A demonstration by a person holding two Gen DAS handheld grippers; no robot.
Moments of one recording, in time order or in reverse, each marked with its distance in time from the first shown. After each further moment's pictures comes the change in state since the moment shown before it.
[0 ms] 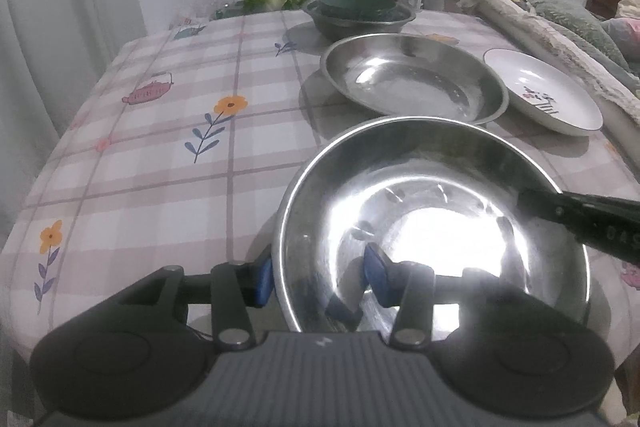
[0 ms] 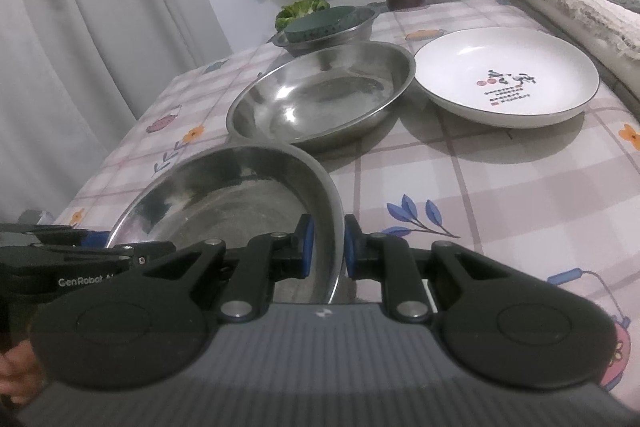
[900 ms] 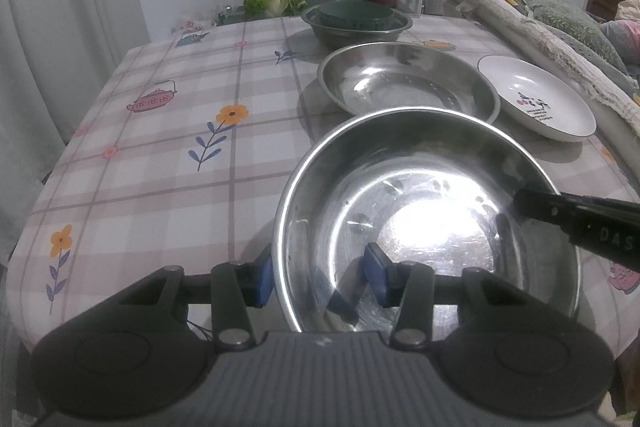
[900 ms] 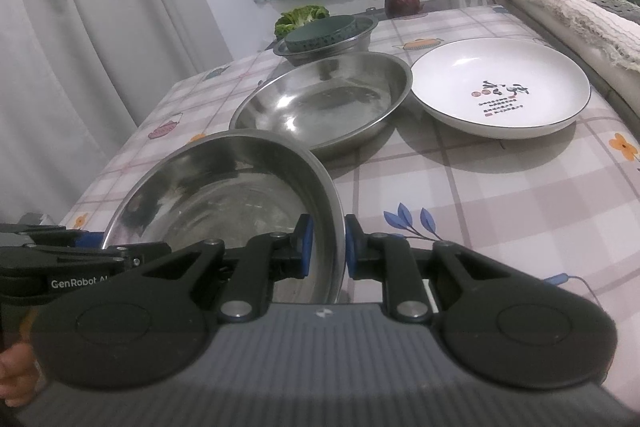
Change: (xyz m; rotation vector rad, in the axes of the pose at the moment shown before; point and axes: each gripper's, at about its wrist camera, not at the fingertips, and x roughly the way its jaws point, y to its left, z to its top) left arm -0.014 -0.004 0.004 -0.003 -0.004 0.009; right arm -0.012 0.003 0.004 -0.004 -0.010 -0.004
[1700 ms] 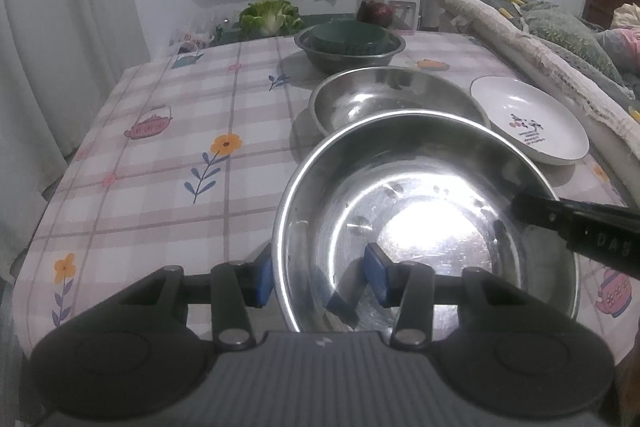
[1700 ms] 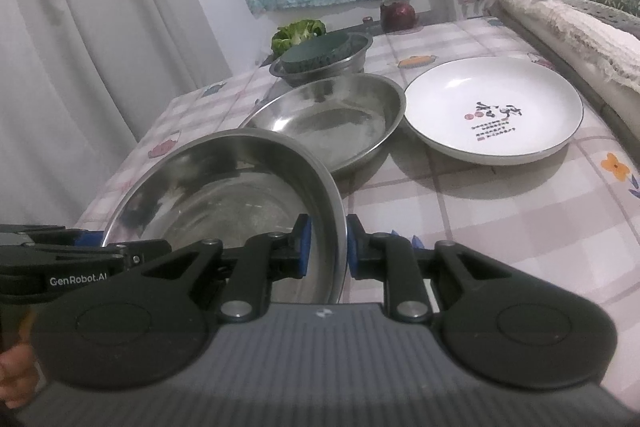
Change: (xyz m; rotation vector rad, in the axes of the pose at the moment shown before) left arm -0.008 -0.008 0.021 0.011 -0.030 -0.003; right arm -0.010 -0.003 0.016 0.014 -0.028 -0.006
